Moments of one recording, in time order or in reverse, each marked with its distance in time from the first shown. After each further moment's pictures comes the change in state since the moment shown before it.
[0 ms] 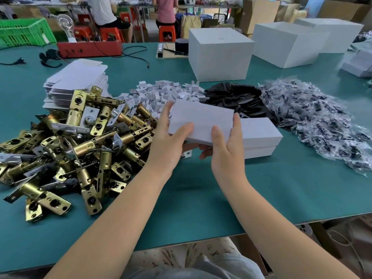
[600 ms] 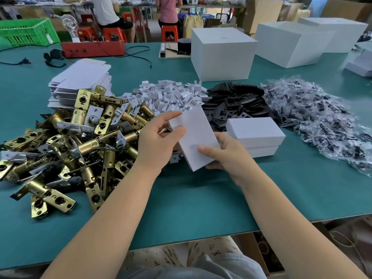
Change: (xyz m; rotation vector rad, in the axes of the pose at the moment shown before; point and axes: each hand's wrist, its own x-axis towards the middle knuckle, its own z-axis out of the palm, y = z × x) left_hand 0.002 0.000 -0.026 0.188 0.071 0.121; right_hand 0.020 0.011 -0.030 -0.118 -0.406 0.370
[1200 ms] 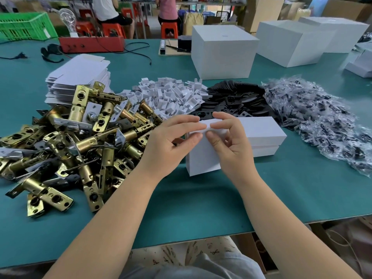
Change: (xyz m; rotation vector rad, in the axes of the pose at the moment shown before) left_hand -0.008 0.003 0.003 0.343 -0.236 0.448; right_hand -0.009 -0.007 0.014 -0.192 0.212 -0.652
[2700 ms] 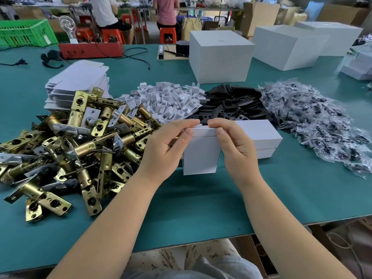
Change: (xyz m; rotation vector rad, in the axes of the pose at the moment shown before) left_hand -0.001 0.000 0.001 0.024 0.052 0.002; right_hand 0.003 -0.004 -0.009 0.064 -0.007 -0.009
